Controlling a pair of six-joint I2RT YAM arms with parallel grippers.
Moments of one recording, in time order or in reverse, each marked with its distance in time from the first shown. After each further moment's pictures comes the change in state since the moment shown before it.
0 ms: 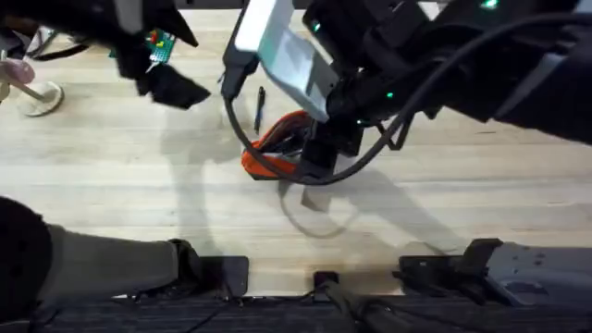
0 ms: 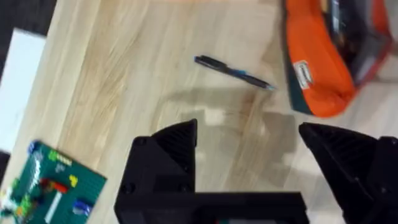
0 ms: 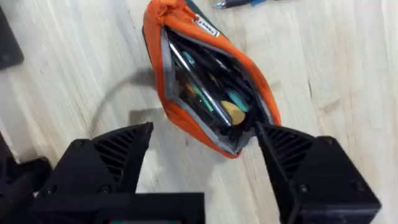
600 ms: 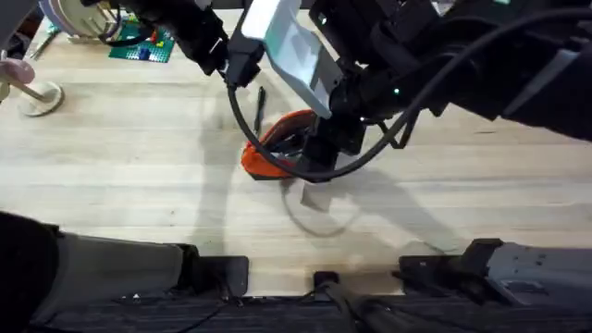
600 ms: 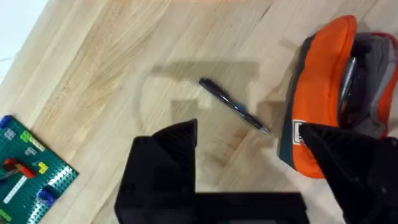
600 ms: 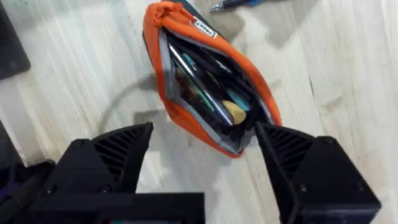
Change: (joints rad) left arm -0.277 0.000 0.000 0.212 -0.208 -0.595; right arm -0.014 -0.011 0.000 0.000 -0.018 0.023
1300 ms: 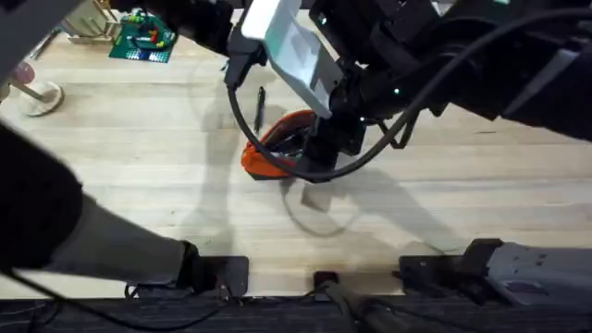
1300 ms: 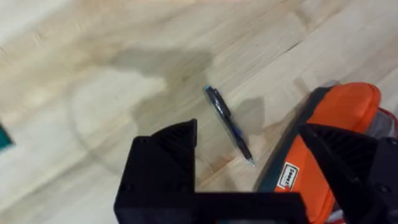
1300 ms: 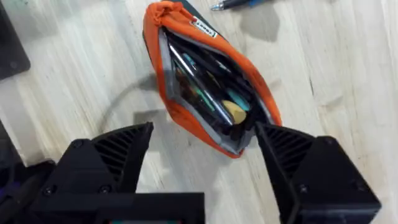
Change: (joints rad) left arm 0.001 0.135 0.000 0.138 -0.011 -0.420; right arm 0.000 0.000 0.000 0.000 0.000 0.000
